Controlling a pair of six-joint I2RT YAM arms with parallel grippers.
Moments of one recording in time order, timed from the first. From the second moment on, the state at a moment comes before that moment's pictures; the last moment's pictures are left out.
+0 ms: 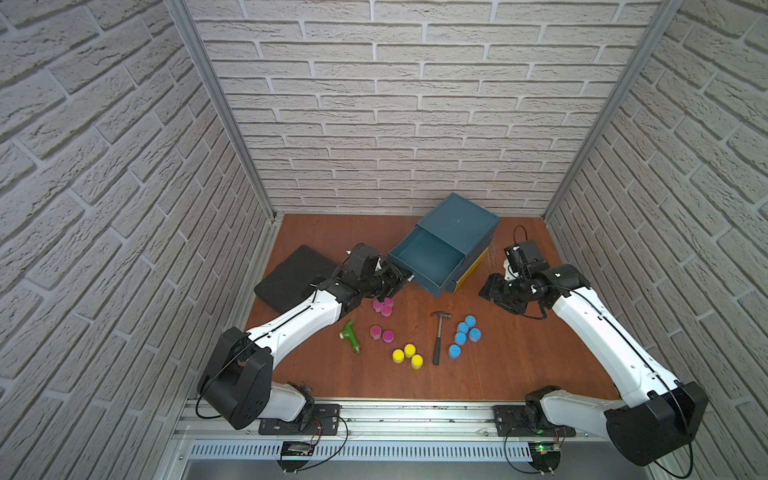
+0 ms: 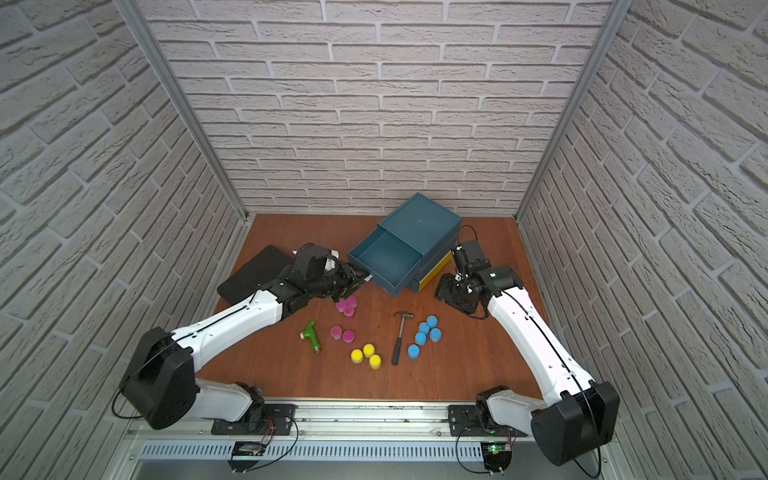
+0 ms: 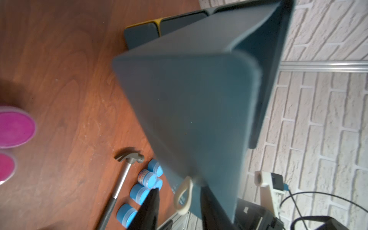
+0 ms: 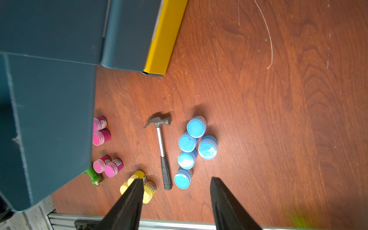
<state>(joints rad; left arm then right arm) -0.60 1.40 0.95 -0.11 0.36 -1.29 0.25 1.22 1.17 -1.11 -0.09 0.73</state>
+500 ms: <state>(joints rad) -0.59 1.18 1.05 -0.54 0.16 -1.10 0.31 1.26 0.98 -1.01 -0.08 0.77</state>
